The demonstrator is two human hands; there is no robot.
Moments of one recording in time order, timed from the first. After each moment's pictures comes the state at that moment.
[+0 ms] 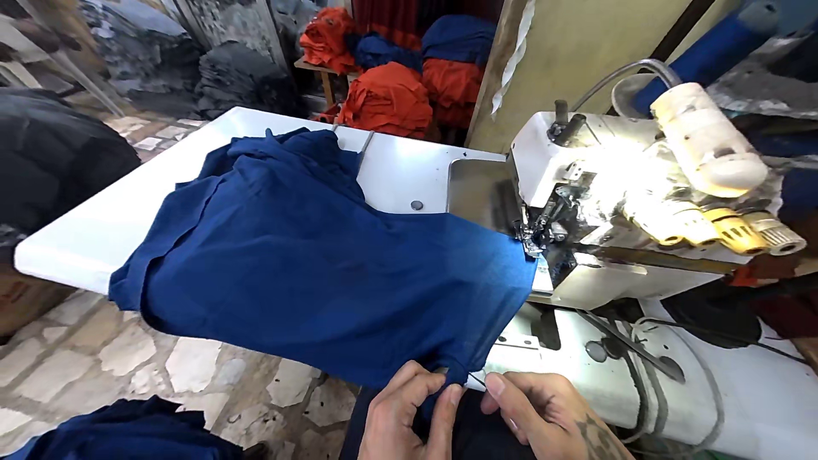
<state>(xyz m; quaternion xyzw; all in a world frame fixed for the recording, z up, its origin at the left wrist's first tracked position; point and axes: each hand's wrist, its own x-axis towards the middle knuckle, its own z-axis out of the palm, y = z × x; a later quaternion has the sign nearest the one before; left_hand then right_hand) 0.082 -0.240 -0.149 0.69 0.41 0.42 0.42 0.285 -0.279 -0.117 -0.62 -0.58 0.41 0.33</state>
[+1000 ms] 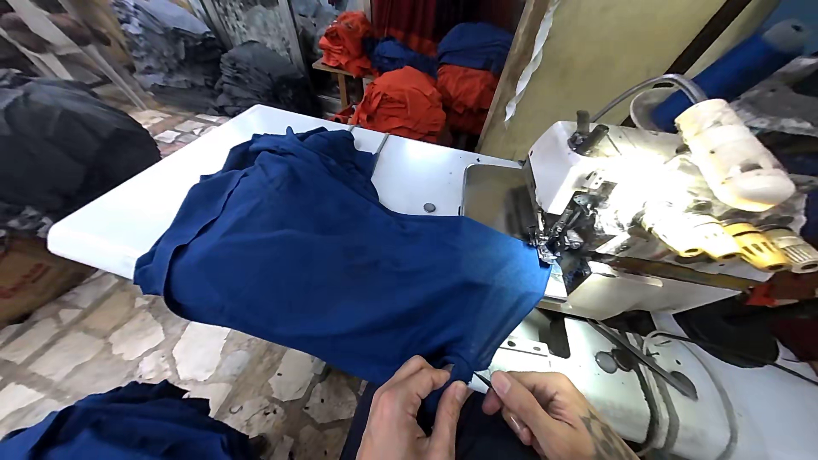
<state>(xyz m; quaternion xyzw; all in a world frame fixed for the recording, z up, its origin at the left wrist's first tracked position) 0.076 -0.234 -0.148 0.70 0.41 0.42 0.42 0.286 -0.271 -0.119 -0.58 -0.57 0.47 0.34</state>
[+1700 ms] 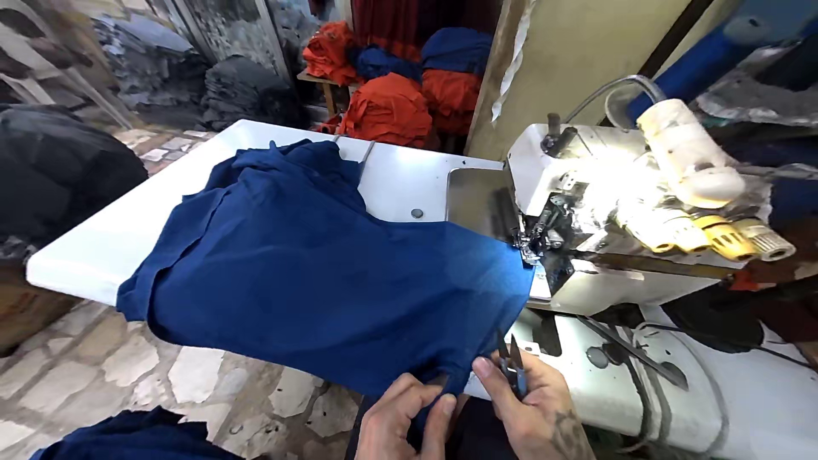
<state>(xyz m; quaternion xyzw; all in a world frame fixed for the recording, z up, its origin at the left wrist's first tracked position) 0.074 -0.241 -0.143 0.70 0.43 0.40 0.41 0.250 -0.261 -0.139 -0.62 -0.46 0.33 0.54</state>
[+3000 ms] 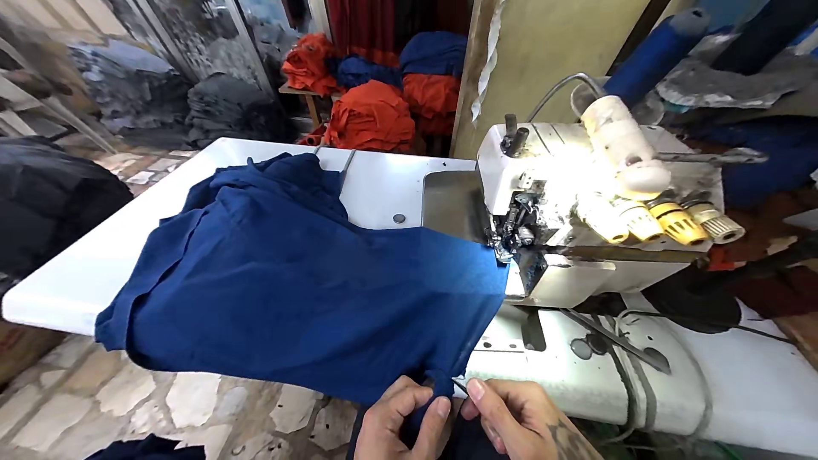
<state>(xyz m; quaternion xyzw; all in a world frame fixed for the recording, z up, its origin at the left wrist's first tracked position) 0.084 -0.235 -0.165 0.66 0.38 0.41 0.50 0.280 -0.283 -0.127 -0.62 -0.53 0.46 0.36</state>
